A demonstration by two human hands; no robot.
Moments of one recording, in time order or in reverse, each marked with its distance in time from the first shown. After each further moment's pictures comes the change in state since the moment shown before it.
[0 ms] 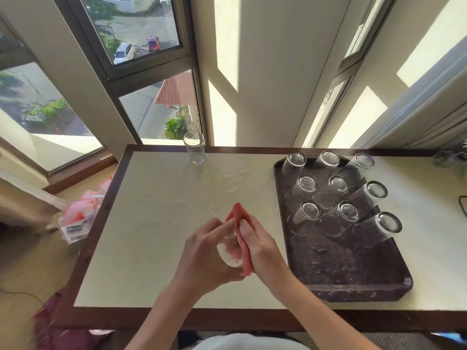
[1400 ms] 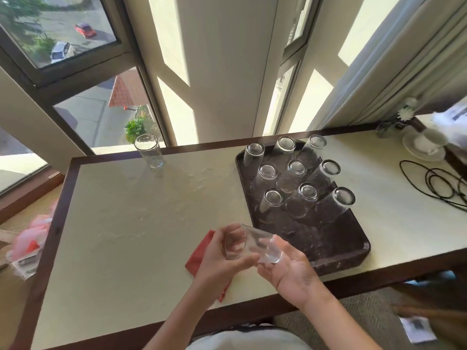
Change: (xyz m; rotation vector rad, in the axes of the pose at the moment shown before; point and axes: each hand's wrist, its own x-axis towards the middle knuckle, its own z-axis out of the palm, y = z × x) left_hand 0.005 0.016 0.083 -0.802 -0.227 -0.498; right_hand -0.037 0.060 -0.097 0.938 0.249 0.438
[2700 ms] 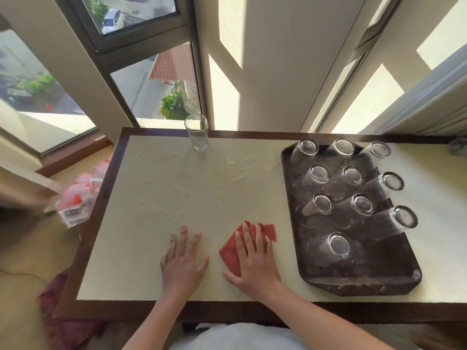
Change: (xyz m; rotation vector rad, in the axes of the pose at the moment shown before) left_hand -0.010 -0.110 -0.134 1.199 0.301 -0.346; right_hand 0.108 0.118 0.019 -2.358 0.024 -0.791
